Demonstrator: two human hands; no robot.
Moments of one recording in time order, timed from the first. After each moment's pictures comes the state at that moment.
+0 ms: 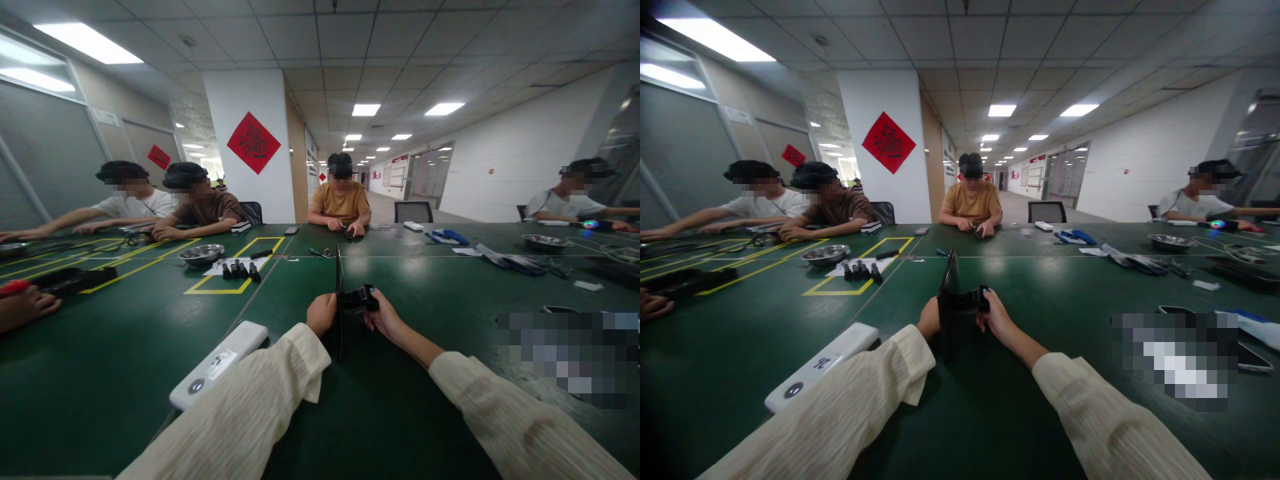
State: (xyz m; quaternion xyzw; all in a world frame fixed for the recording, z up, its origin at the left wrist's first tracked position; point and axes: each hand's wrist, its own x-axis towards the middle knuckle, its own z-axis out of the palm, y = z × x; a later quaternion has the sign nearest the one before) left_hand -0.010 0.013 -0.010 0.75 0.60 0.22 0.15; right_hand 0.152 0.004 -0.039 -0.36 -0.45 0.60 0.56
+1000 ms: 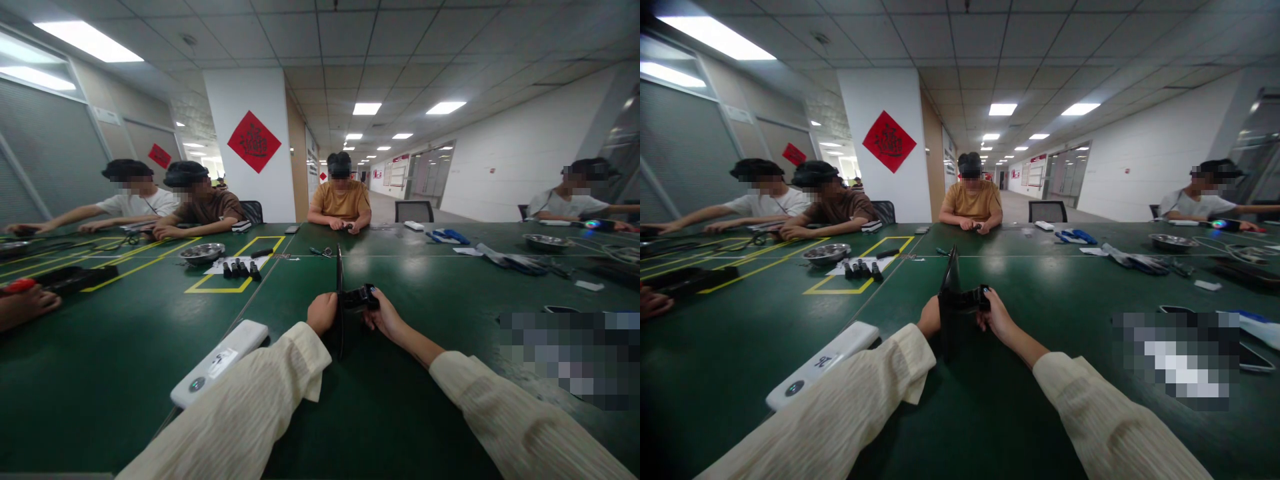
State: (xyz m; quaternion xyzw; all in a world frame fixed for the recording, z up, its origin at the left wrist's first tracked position) left_hand -0.010 0.008 -0.006 0.75 0.61 0.21 0.15; right_hand 0.154 0.005 -0.040 -0.37 -0.45 0.60 0.54
